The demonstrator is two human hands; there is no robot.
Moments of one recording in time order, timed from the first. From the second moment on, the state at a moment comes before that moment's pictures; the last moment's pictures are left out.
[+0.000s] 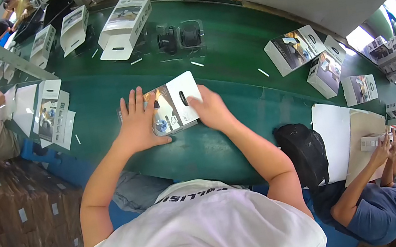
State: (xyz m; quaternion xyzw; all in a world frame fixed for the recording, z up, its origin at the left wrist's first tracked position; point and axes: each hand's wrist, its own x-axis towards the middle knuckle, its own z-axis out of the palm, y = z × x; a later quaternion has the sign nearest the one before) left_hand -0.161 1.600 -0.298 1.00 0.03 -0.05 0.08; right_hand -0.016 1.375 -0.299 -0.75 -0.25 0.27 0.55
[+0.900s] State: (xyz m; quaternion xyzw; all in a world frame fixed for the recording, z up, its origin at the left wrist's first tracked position) left_hand -0.188 1.725 -0.309 0.99 0.10 0.05 0.12; right_hand -0.019 1.464 -0.317 -0.78 -0.17 0.32 0.51
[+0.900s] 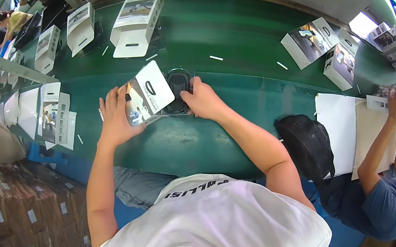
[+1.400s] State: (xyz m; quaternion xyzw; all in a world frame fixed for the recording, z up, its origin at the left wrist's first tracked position) left_hand -0.211 1.784 -0.311 0.99 0.01 0.02 0.13; right_hand -0.012 1.524 -0.324 -0.82 -0.36 0.28 0.35
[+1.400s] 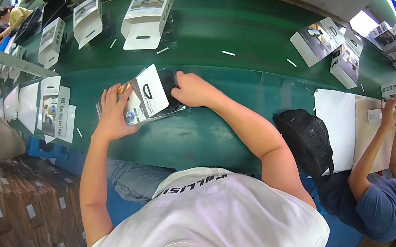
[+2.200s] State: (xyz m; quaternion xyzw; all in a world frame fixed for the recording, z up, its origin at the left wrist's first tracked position) left_hand -0.227 1.838 -0.313 0.99 0.05 0.03 0.12; right_hand -0.066 1.593 -0.315 -0.79 -0.61 -0.04 -0.01
